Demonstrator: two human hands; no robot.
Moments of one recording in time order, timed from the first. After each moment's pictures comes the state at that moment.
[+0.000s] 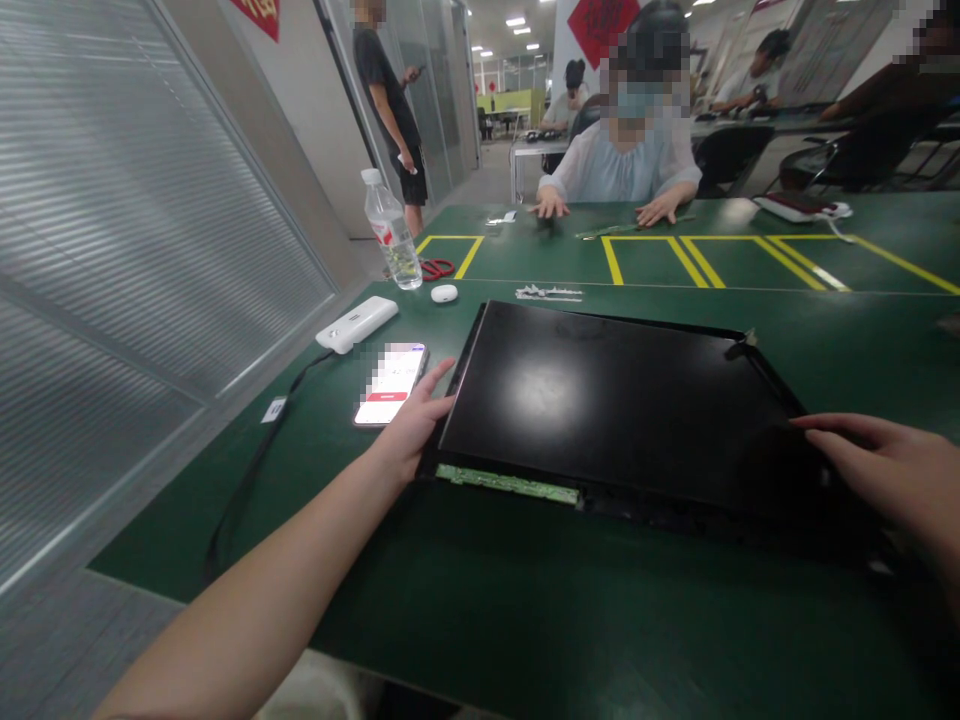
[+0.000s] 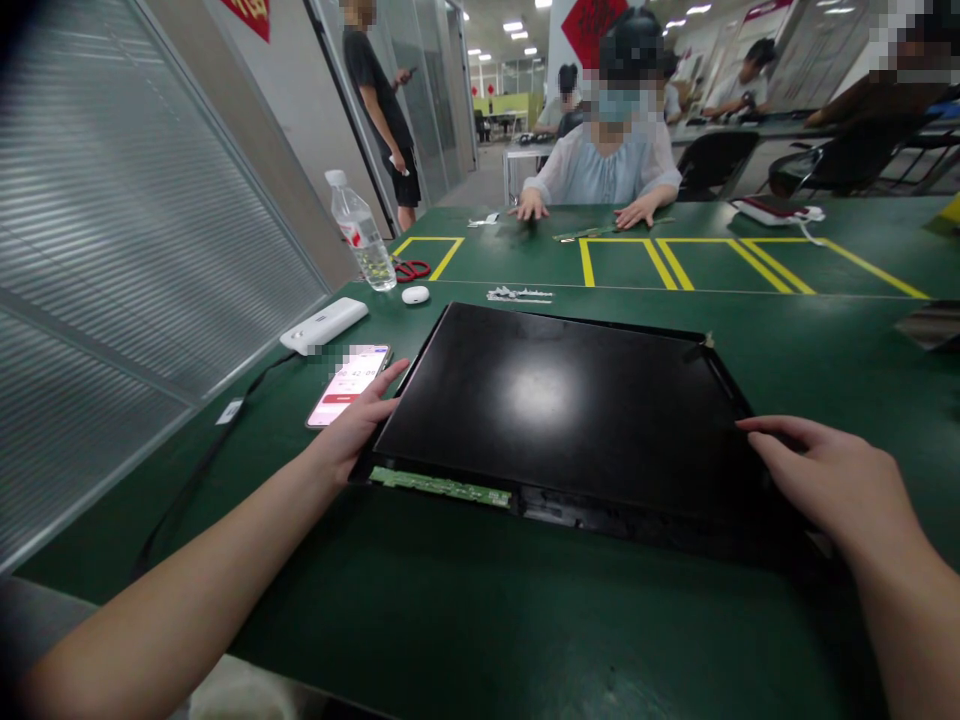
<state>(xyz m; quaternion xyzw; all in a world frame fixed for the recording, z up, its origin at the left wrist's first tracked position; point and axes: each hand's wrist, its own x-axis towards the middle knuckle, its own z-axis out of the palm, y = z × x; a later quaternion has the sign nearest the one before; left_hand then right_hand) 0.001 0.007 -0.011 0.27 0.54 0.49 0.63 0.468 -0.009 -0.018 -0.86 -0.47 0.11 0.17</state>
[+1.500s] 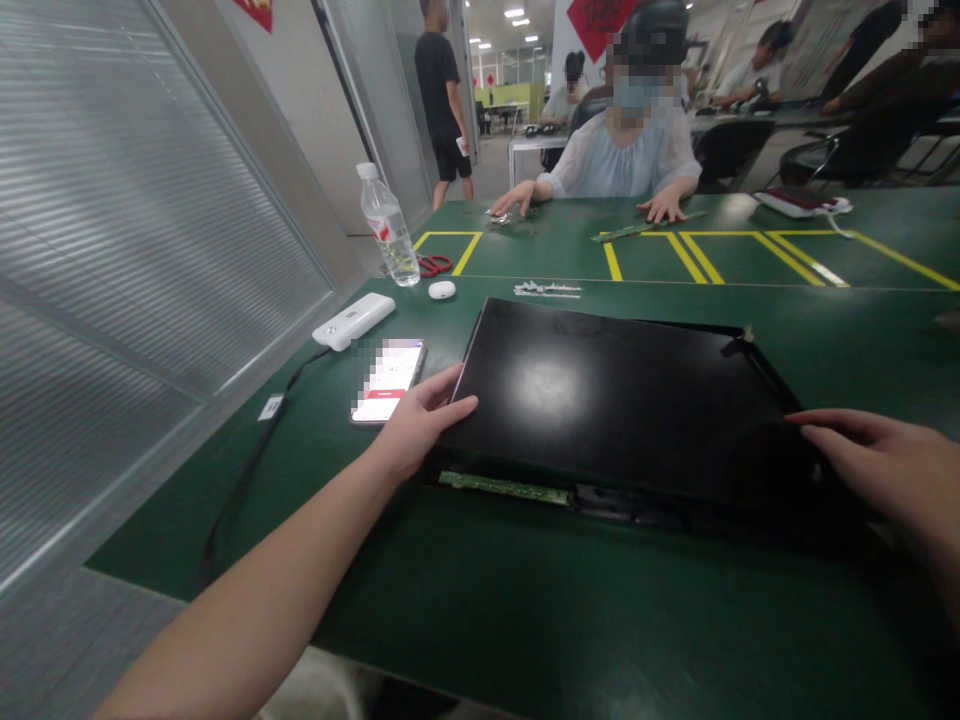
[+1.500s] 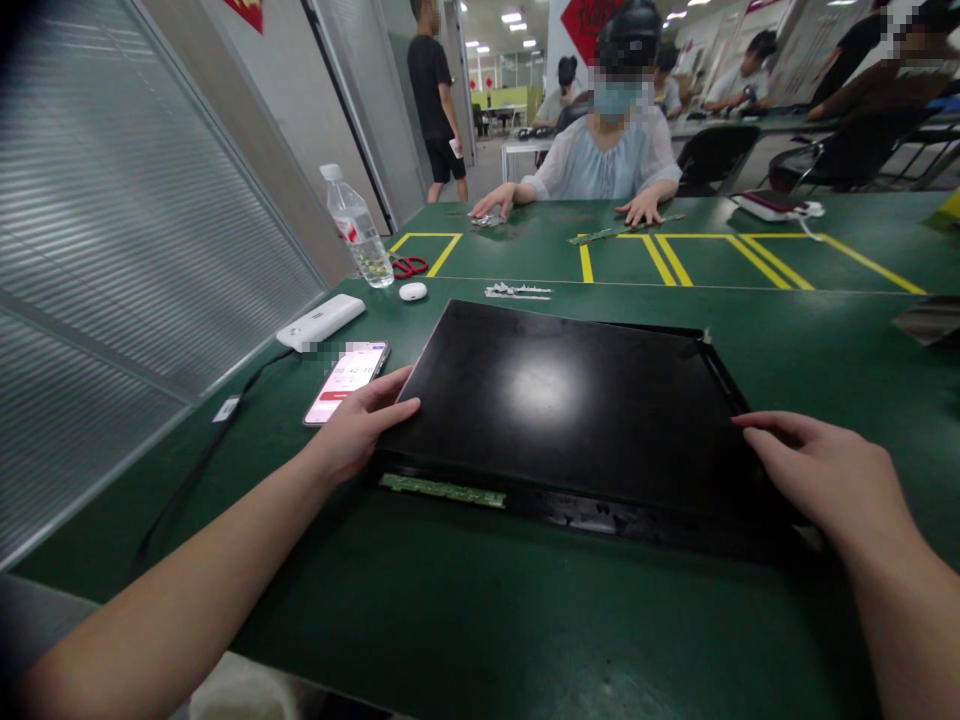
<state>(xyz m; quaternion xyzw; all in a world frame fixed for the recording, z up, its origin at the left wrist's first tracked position) 0.003 -0.001 -0.013 0.41 0.49 0.48 0.60 0.469 -0.008 -0.020 -0.87 -0.46 0.11 0.15</state>
